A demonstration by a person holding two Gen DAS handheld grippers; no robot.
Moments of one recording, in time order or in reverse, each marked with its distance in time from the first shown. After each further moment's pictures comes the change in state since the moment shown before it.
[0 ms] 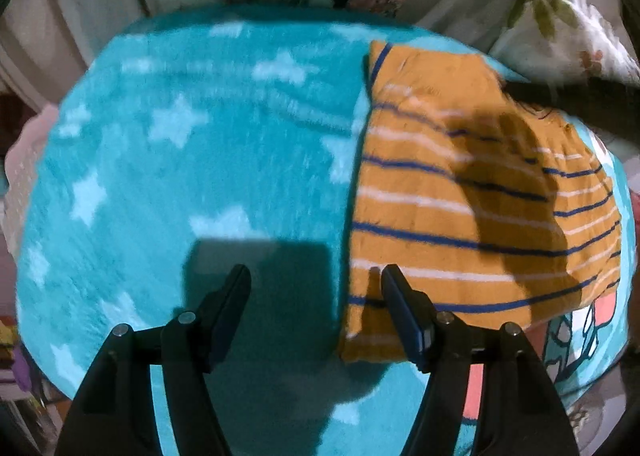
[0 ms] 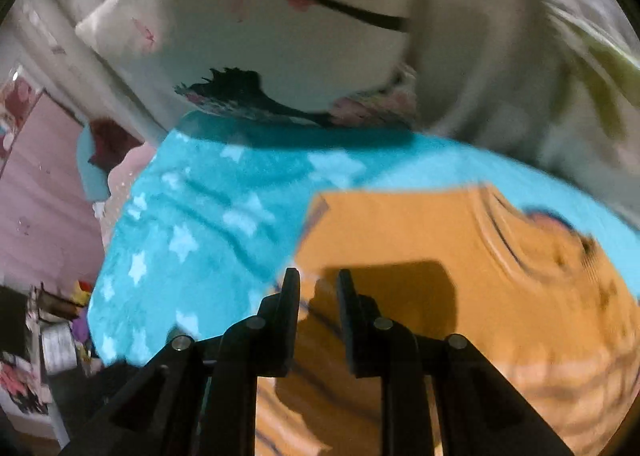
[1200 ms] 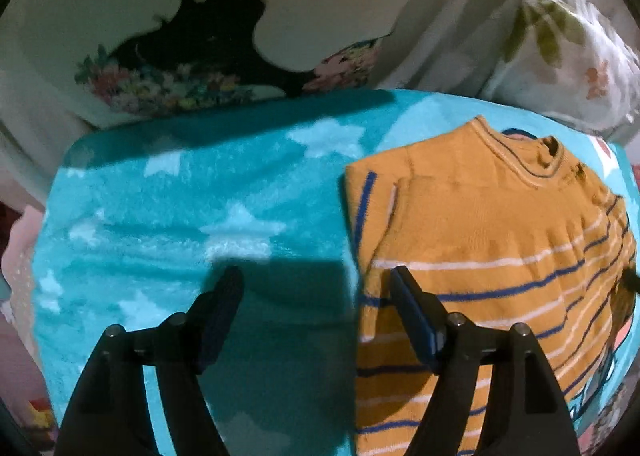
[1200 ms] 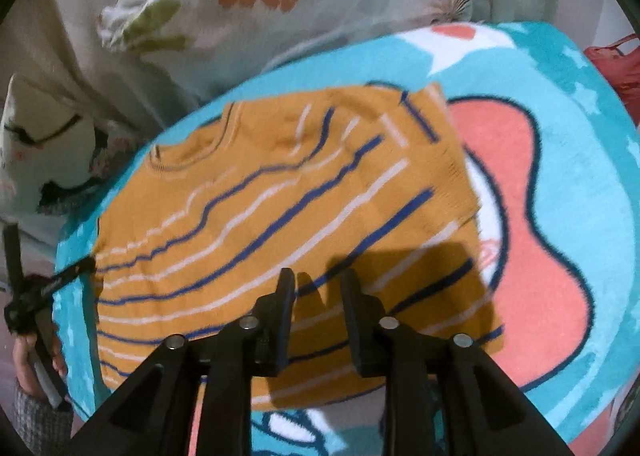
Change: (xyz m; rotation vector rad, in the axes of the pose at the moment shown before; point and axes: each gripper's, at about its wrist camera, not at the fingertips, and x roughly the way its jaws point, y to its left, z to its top) left arm 0.051 -0.023 0.101 0.206 -0.089 -0.011; right arm -0.100 -0.181 -0.141 0.598 -0.121 -0.298
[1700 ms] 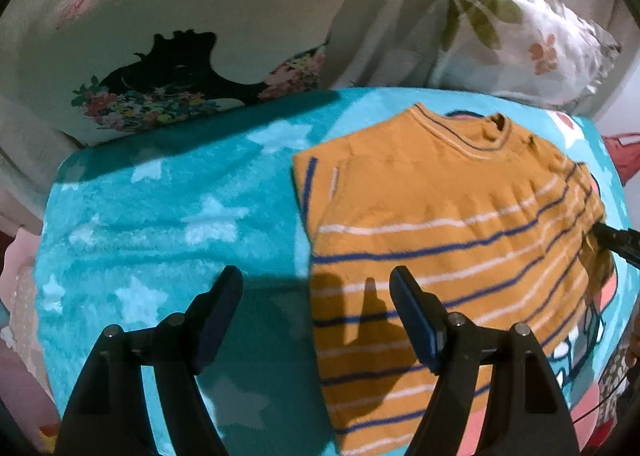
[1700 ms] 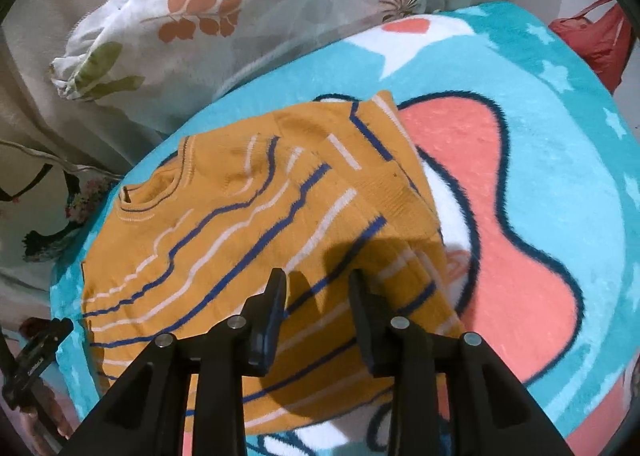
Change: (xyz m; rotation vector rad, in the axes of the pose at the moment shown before) left arm -0.046 -0.016 -0.023 0.082 -0.014 -0.074; right arm -0.005 -0.012 0.004 0.113 -0.015 -0.056
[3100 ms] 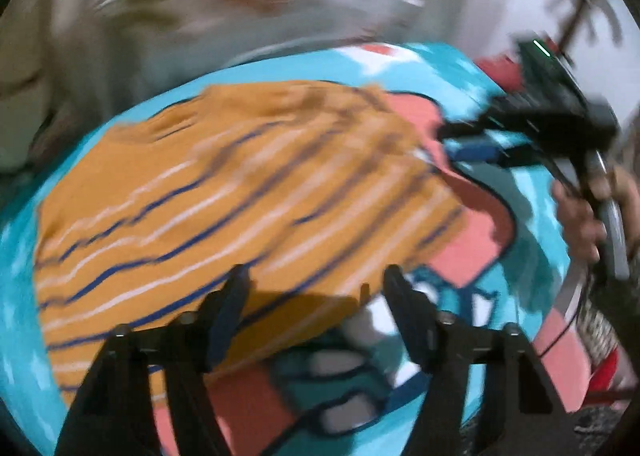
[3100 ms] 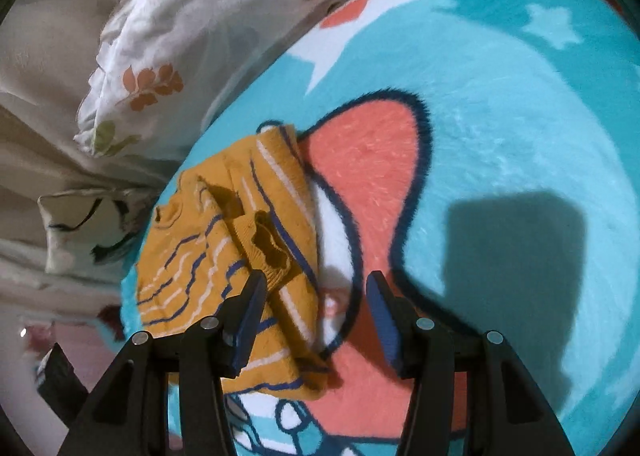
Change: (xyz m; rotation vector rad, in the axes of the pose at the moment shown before) left arm -0.005 -0.281 -0.052 0.320 -0.038 -0.225; right arm 0.018 -0.139 0.059 0.047 0.176 0.382
